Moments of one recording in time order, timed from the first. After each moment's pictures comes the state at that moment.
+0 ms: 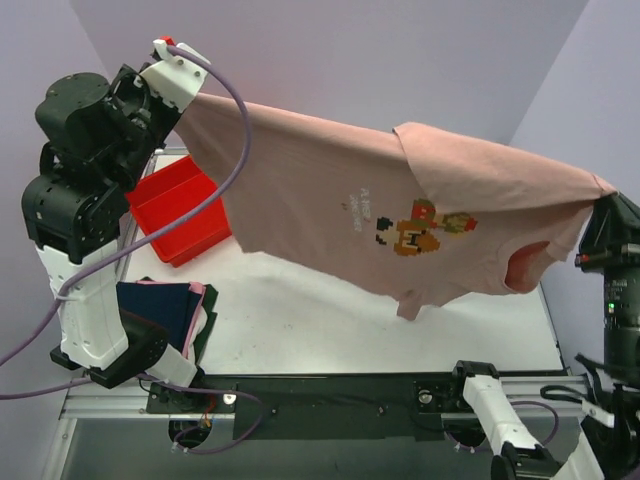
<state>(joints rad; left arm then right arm) -0.42 1.57 2.65 -1.11 -0.31 0.66 -0.09 0.79 1.90 -0.77 0.06 0.02</state>
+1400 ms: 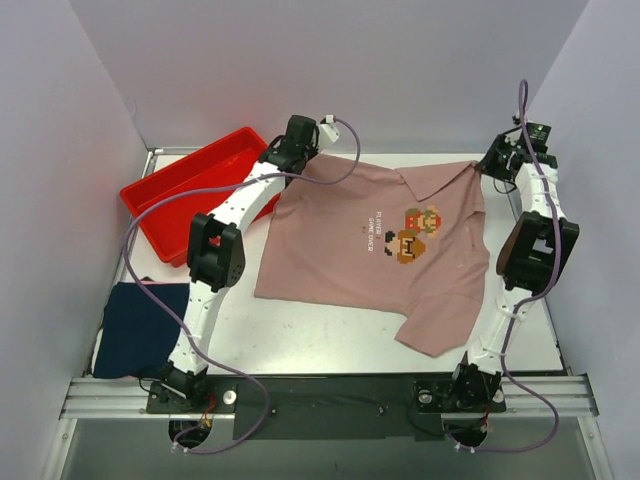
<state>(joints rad) -0.48 2.36 2.25 -0.46 -0.36 0.64 -0.31 2.14 1.87 -0.43 -0.30 0.16</state>
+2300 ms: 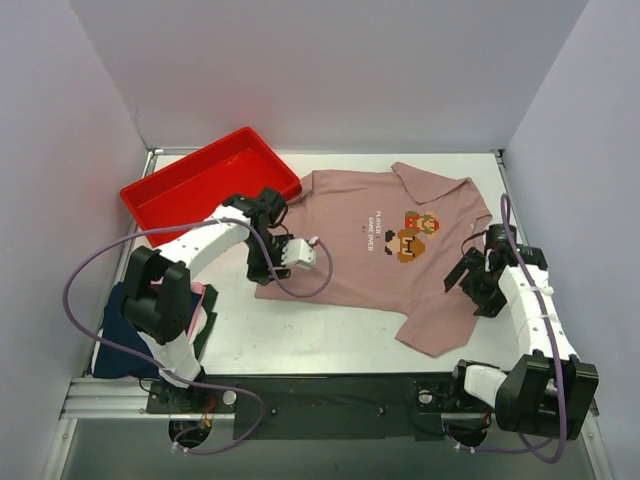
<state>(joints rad) -0.52 1.75 1.43 -1.10 0.26 1.09 -0.17 1.15 0.87 -0.97 0.05 0.52</state>
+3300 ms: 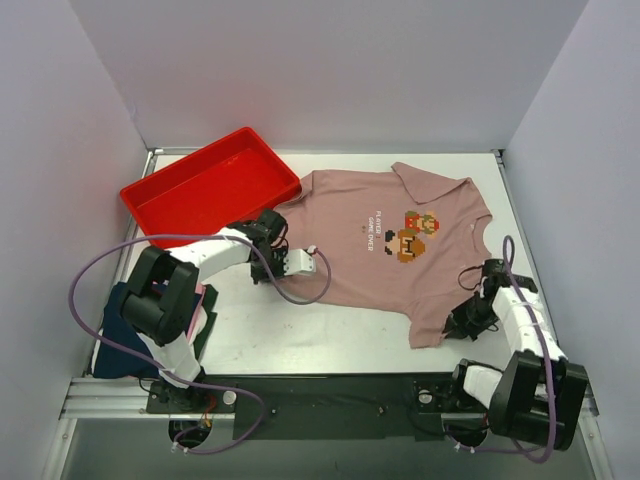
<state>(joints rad) -0.52 1.74 1.07 -0.64 0.15 0.99 -0.24 1.14 0.50 -0.93 -0.10 0.76</state>
